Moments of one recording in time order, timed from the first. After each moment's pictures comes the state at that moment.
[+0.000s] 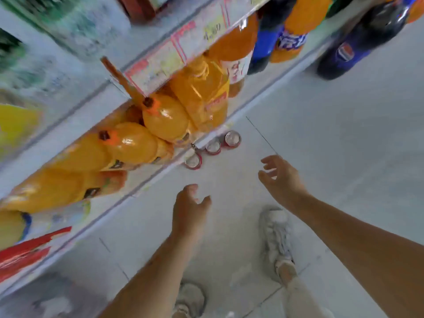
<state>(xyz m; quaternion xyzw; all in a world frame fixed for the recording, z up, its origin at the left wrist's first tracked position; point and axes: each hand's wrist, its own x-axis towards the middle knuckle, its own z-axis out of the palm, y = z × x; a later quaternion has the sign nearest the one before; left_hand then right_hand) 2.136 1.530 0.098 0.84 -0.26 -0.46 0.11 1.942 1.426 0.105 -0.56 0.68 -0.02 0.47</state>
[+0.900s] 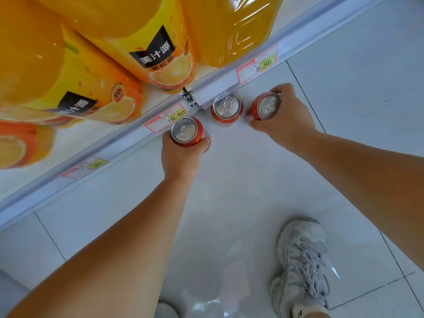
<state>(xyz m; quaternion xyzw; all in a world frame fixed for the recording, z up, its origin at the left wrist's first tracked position) 2.164 1.482 -0.142 0.89 -0.10 -0.34 0.29 2.001 1.348 -0.122 -0.66 0.63 0.01 0.42</state>
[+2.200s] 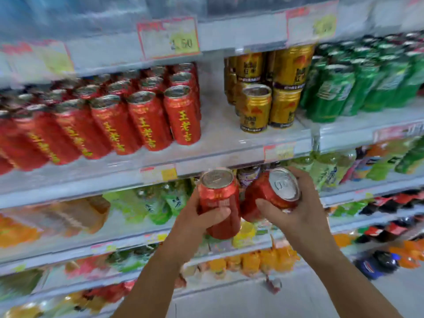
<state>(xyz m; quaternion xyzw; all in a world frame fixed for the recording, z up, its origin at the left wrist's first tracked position) 2.308 1.666 0.777 0.58 -0.27 -0.40 0.65 2.147 1.547 0.801 -0.71 0.30 -0.39 0.51</state>
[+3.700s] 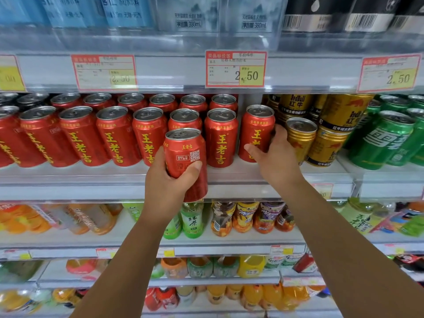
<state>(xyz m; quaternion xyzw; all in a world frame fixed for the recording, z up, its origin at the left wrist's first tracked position) 2.404 1.668 0.841 0.68 -0.28 -0.03 0.67 2.317 1.473 0.866 -0.82 0.33 -0.30 0.35</state>
